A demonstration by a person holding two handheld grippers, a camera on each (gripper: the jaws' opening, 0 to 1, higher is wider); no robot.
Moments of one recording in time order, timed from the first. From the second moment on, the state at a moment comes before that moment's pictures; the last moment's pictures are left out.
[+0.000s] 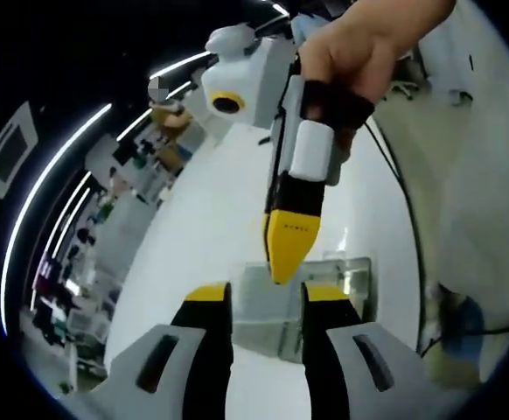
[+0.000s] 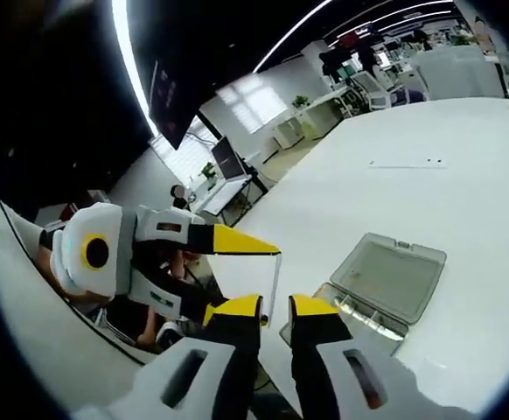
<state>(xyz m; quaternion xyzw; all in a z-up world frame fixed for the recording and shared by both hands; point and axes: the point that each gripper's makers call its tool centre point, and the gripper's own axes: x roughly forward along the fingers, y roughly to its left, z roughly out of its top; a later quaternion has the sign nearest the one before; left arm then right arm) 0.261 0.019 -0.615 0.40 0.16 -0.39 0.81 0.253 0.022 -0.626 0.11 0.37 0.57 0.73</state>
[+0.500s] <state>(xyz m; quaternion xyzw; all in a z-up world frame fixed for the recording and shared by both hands) 0.259 0.018 -0.616 0.42 0.15 -0.39 0.81 0.249 0.025 -0.629 0.10 0.38 0.58 0.72</state>
